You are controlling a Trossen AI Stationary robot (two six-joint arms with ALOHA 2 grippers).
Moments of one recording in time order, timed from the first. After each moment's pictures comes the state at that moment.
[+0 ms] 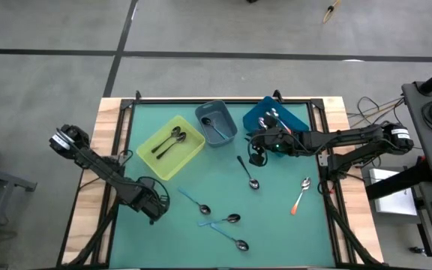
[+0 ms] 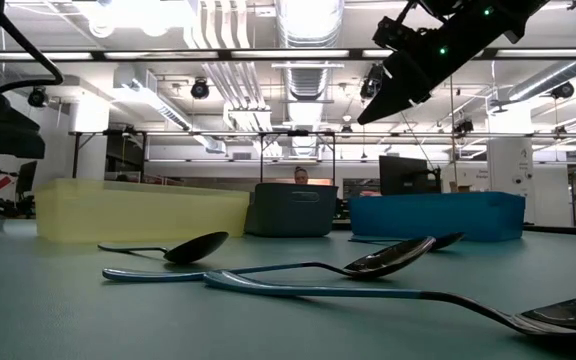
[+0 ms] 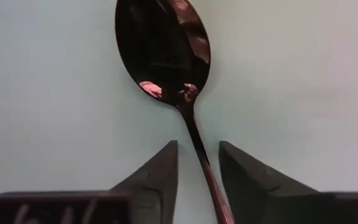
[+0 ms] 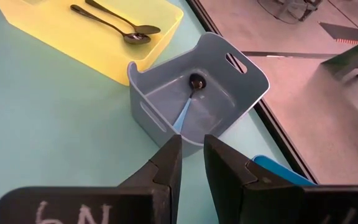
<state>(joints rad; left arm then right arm) -0.65 1.49 0.71 -0.83 -0.01 -2.07 -0.08 1.26 0.79 -0.11 0.39 -0.08</state>
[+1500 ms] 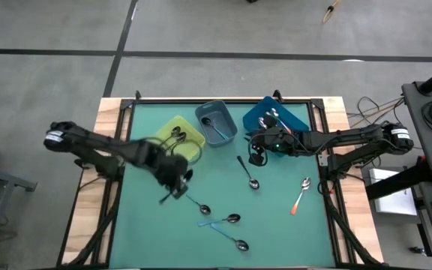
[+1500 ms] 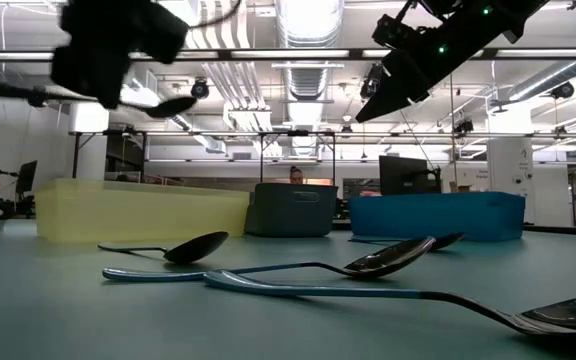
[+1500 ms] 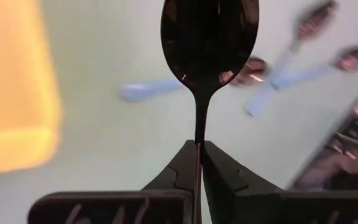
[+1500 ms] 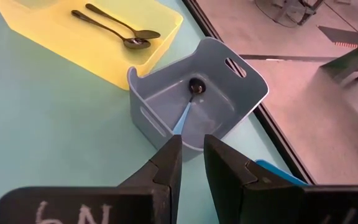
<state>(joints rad) -0.19 1.38 1.09 -0.93 0.15 -0.97 -0.08 1.26 0.79 -0.09 0.39 -0.09</state>
